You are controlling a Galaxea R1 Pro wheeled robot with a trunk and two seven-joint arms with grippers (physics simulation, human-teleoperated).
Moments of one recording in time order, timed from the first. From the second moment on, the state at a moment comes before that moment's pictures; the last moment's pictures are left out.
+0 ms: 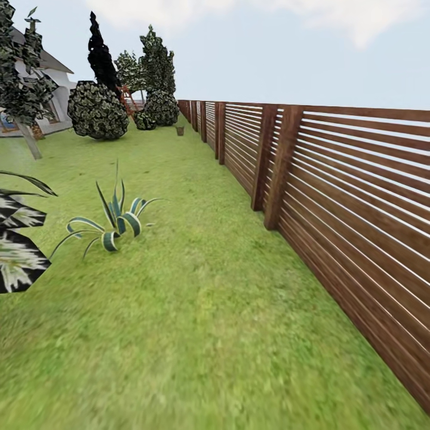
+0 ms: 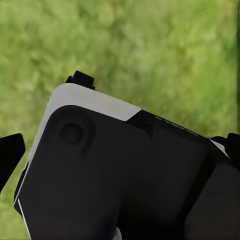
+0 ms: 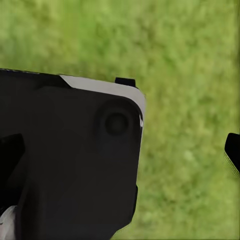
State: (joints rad) left arm -0.30 0.02 0.39 -0.06 0.06 0.10 -0.08; right arm -0.14 -0.01 0.03 -0.03 0.08 -0.24 -0.01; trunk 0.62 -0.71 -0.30
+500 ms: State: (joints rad) left arm -0.30 0.02 0.39 -0.06 0.06 0.10 -0.08; right arm -0.14 -0.01 0.03 -0.03 0.08 -0.23 -0.01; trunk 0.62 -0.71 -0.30
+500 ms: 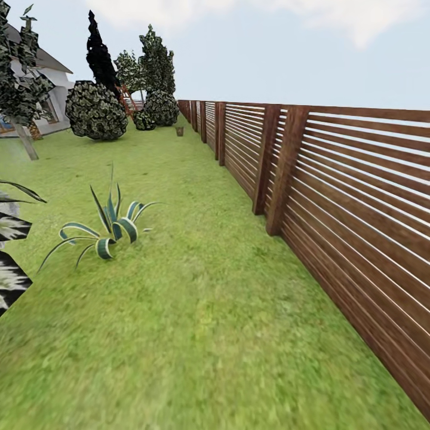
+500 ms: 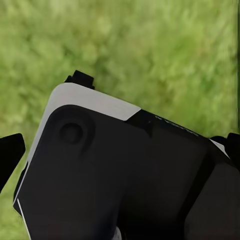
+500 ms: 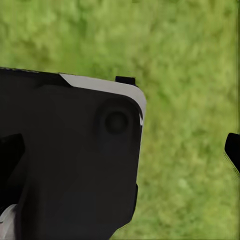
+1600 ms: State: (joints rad) left arm -0.30 0.02 0.39 -0.06 0.06 0.10 -0.08; right arm -0.14 -0.01 0.02 -0.03 0.08 -0.24 -0.01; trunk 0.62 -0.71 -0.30
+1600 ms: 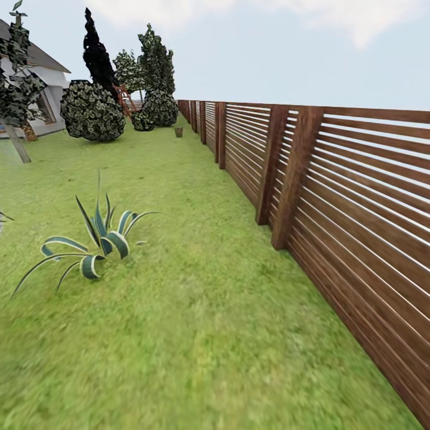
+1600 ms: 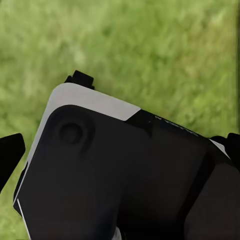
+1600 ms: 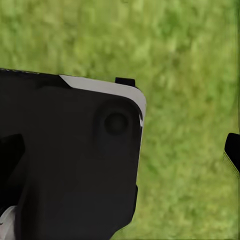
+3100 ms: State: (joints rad) left arm -0.30 0.02 0.39 -0.06 0.06 0.10 -0.08; right arm -0.14 -0.01 0.02 -0.03 0.08 -0.23 -0.02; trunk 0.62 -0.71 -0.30
